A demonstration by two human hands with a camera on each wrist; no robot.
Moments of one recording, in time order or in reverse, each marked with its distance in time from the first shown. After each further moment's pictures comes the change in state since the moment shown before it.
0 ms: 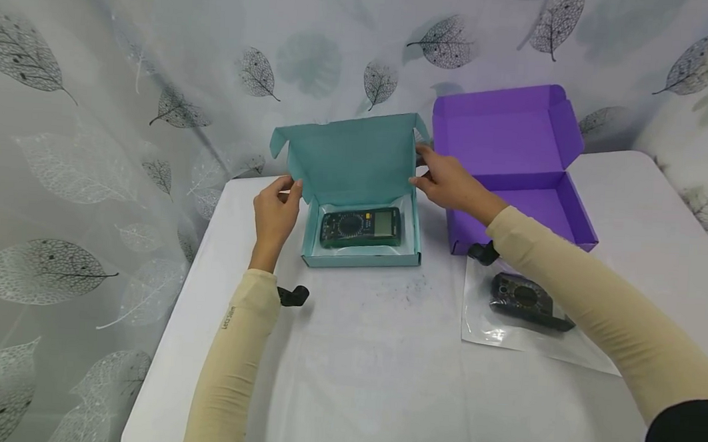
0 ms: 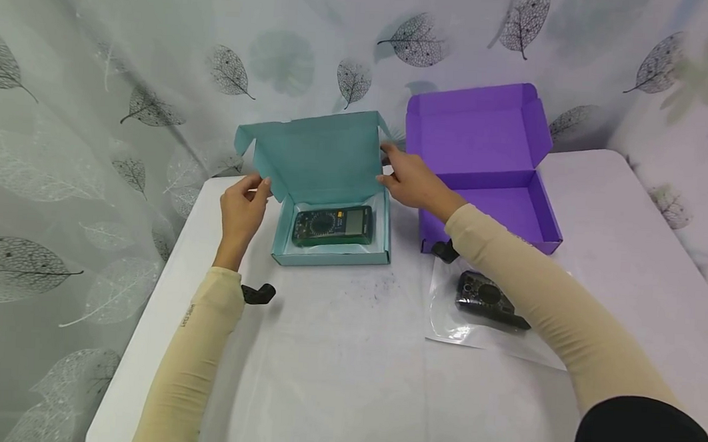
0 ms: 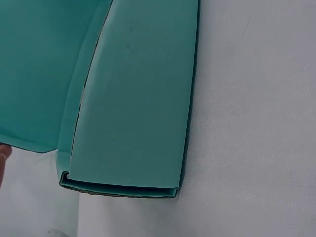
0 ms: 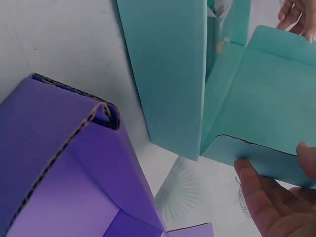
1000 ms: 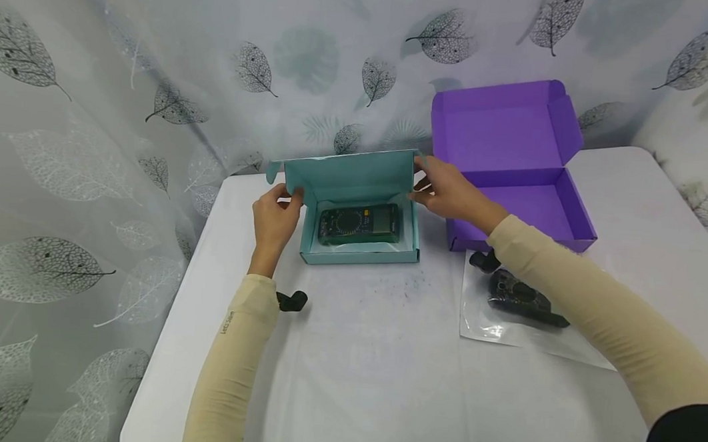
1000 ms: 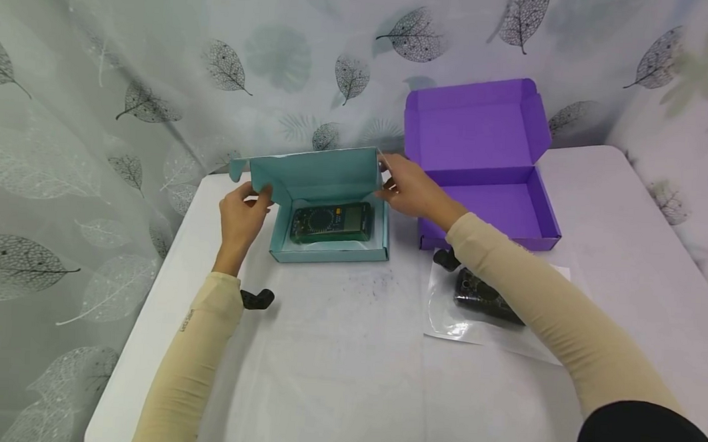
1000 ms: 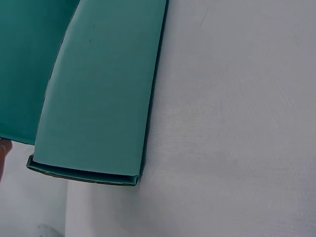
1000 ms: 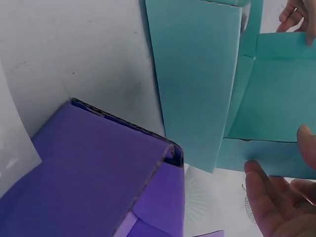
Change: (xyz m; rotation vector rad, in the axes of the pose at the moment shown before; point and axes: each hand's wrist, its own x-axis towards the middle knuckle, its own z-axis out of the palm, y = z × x) left_hand -0.013 -0.006 0.003 0.030 -0.004 -0.009; right_hand -0.013 0.002 0.012 0.093 -0.021 -0.057
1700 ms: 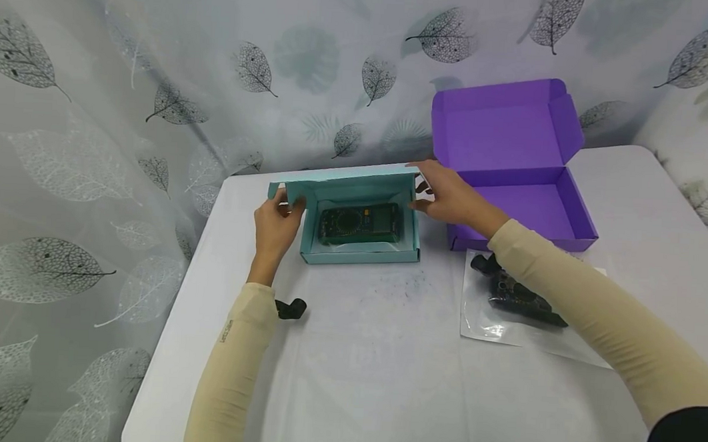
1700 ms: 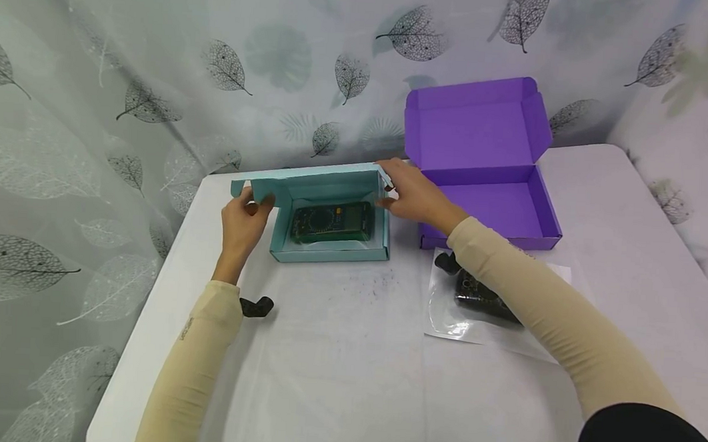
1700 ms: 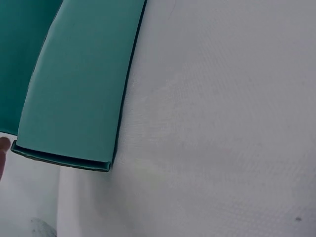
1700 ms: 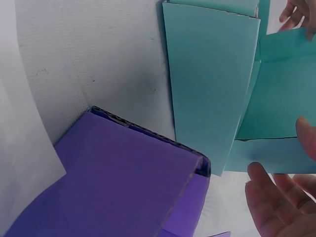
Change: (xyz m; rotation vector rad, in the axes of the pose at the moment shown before) left_hand -0.013 -0.008 0.000 -0.038 -0.038 0.011; right_hand -0.006 0.006 0.005 -0.063 0.002 -0.047
